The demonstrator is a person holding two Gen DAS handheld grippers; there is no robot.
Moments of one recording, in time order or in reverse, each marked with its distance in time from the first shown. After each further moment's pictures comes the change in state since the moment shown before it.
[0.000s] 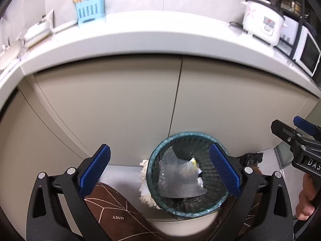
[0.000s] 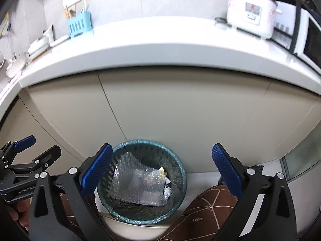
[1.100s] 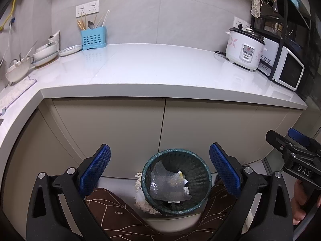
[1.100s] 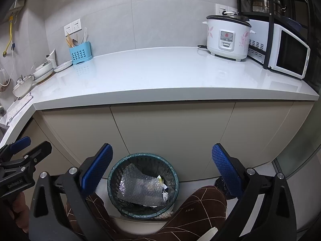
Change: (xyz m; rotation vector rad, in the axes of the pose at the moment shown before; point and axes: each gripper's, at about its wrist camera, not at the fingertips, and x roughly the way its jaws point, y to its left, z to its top) left arm -0.113 -0.005 0.016 -0.009 -0.133 -0.048; right arm -0.113 -0.007 0.003 0.046 -0.111 -0.030
